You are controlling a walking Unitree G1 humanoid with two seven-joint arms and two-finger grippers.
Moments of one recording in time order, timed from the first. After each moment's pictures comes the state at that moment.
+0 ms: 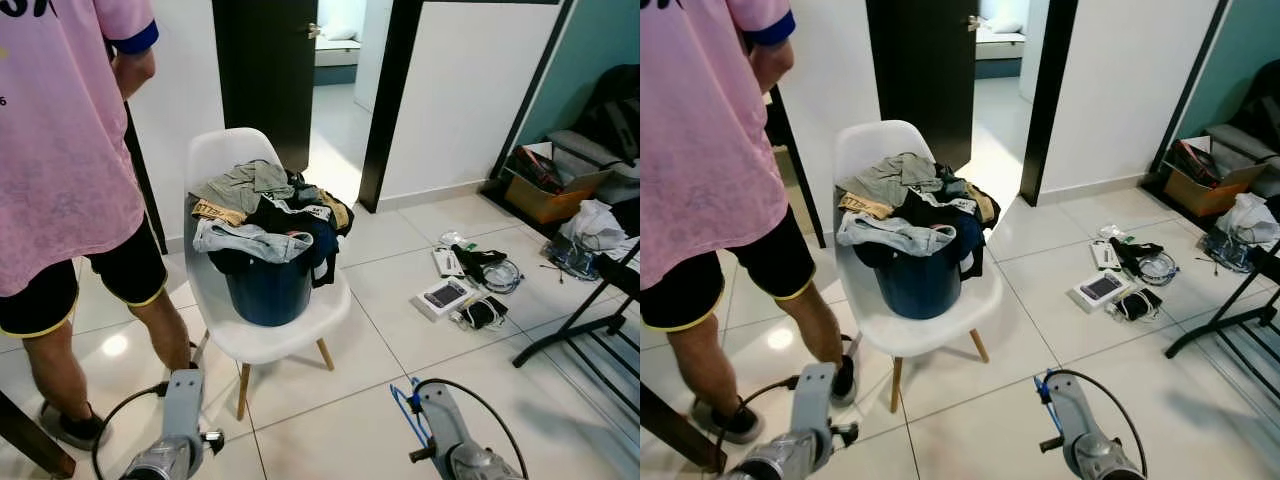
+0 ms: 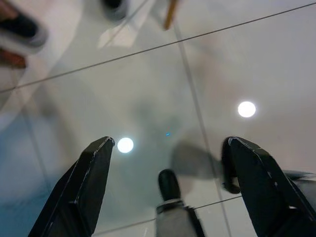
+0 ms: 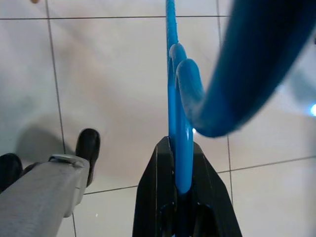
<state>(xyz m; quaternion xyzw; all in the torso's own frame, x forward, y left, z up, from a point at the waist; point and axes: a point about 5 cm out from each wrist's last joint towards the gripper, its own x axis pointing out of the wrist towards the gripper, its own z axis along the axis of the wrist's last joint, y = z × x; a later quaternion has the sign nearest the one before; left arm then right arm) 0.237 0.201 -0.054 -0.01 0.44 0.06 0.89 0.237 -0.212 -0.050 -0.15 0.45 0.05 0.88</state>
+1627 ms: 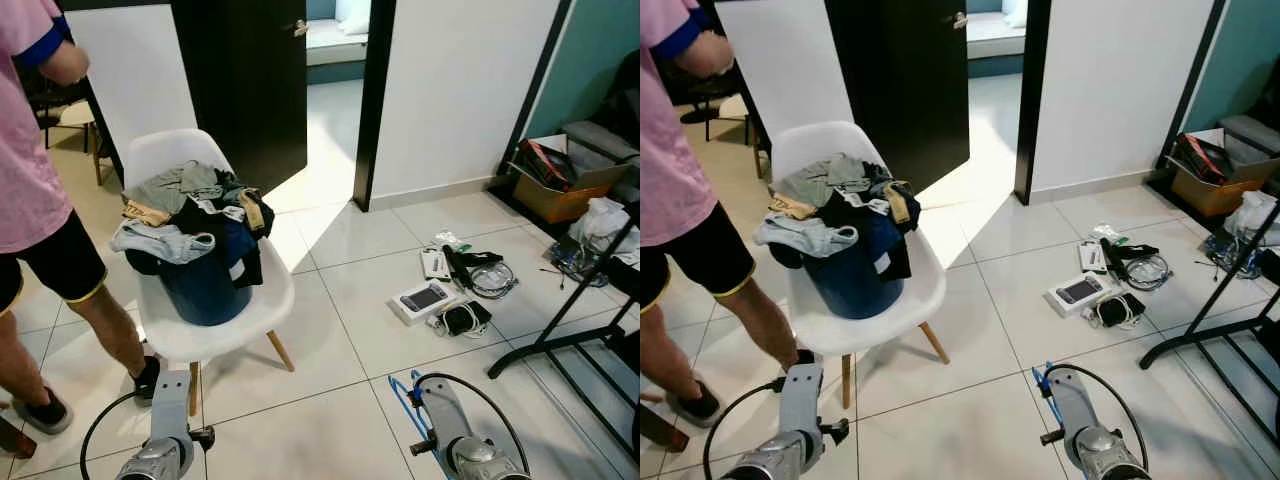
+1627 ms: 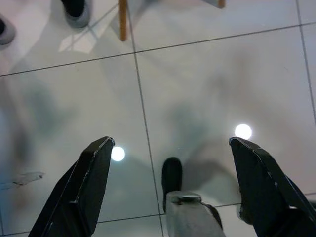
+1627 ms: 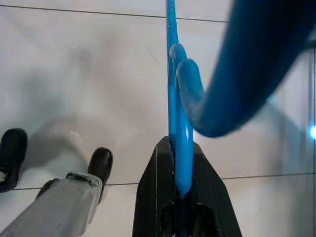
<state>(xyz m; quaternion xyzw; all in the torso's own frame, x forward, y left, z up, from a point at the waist) 0.241 0.215 -0.048 -0.01 0.41 0.08 0.91 0.242 -0.210 -0.047 -0.15 0.44 0.06 0.88</state>
